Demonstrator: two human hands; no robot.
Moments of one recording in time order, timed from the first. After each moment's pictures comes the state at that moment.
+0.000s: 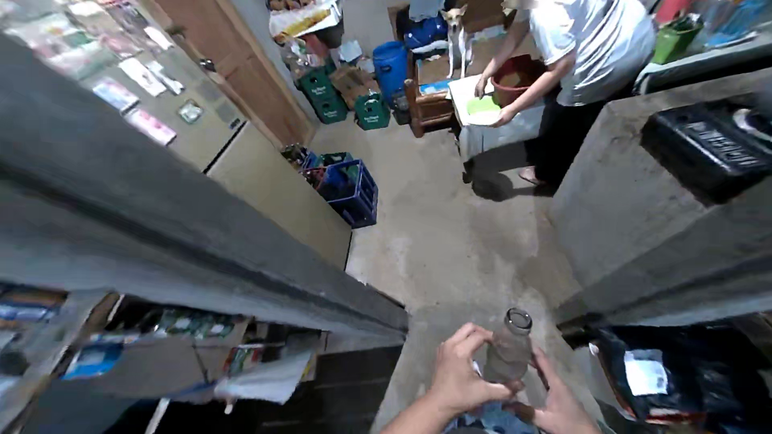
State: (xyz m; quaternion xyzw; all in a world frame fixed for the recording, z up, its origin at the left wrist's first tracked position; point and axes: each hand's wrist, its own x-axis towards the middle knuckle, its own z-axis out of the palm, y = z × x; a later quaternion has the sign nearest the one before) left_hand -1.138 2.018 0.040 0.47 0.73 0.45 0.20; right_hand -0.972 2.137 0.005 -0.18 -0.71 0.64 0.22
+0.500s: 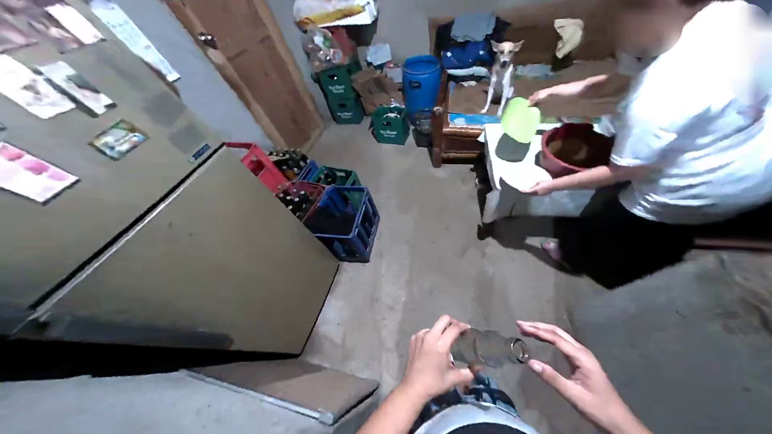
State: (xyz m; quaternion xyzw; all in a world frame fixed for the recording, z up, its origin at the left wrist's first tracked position) left_hand -1.516 2.227 0.035 0.45 0.81 0.38 0.05; right_hand -1.360 2.452 0.054 -0.02 -0.82 0.53 0.21
